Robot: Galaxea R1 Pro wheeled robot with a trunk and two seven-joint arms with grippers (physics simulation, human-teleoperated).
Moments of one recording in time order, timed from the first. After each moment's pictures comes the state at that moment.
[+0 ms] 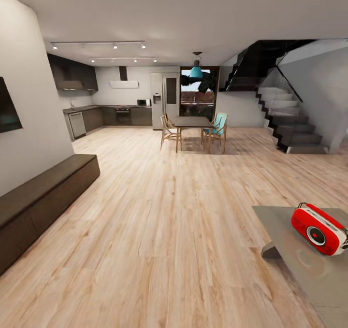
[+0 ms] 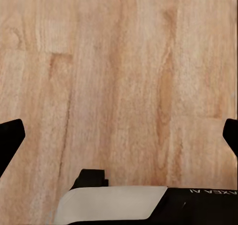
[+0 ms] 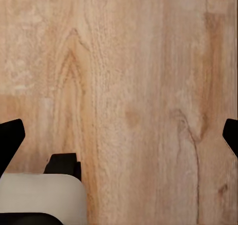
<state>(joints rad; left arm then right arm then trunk) 0.03 -0.08 0.00 -0.46 -0.01 -0.16 0.10 -0.09 -0.14 0.00 -0.31 0.00 -0.05 0.00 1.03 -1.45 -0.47</state>
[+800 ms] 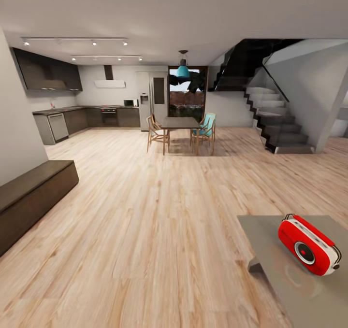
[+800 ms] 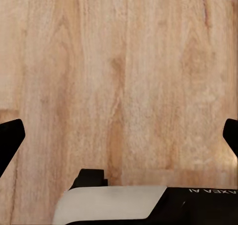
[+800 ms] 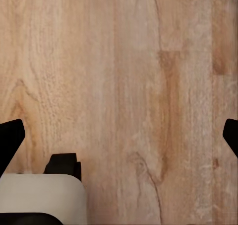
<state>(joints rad) 0.03 -0.08 0.00 -0.46 -0.01 -0.16 0.10 -0.09 -0.14 0.00 -0.31 0.00 -0.05 0.00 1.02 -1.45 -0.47</state>
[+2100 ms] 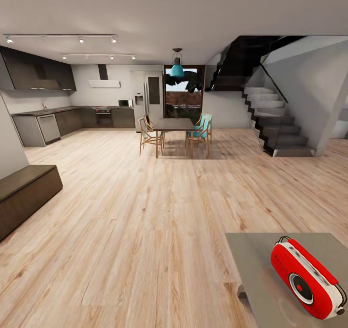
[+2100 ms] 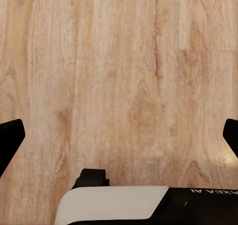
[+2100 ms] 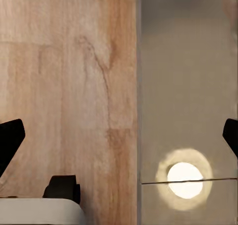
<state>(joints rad) 0.03 -0.08 0.00 -0.46 -0.01 -0.16 0.10 -0.09 -0.14 0.00 -0.38 0.01 -0.05 0.00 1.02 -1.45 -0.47</state>
